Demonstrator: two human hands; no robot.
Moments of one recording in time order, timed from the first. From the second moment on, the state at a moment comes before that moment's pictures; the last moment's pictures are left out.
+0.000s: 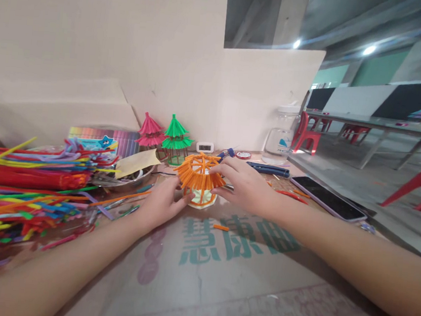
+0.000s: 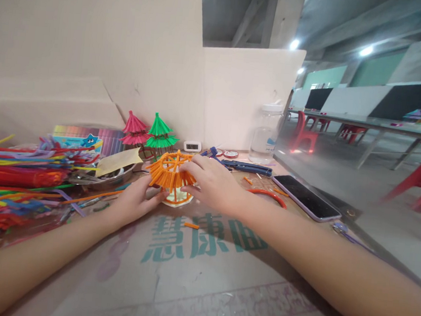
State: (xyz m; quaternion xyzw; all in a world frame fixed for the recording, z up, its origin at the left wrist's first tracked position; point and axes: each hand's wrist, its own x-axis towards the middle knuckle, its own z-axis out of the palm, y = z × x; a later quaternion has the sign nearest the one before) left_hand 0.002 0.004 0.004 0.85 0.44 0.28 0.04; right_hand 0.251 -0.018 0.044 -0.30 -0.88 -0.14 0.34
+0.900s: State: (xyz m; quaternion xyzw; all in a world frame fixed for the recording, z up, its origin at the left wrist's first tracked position) left_hand 0.002 0.004 0.004 0.85 0.44 0.28 0.05; right_hand 0.252 -0.016 0.039 -0.24 -0.88 -0.19 0.37
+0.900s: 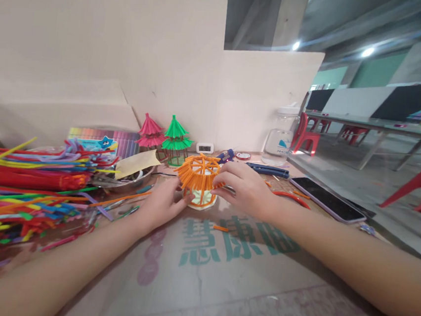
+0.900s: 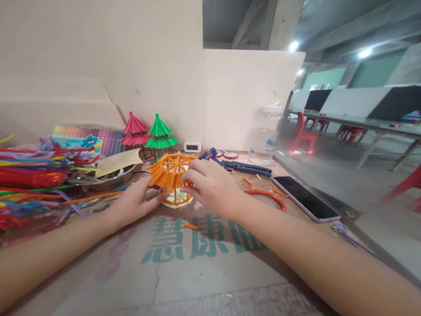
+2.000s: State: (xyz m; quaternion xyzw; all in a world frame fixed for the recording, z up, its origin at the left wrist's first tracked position) left_hand -0.001 0.010 0.000 0.85 0.44 0.27 0.05; right_hand 0.257 -0.009 0.017 -0.31 -0.83 -0.11 0.44
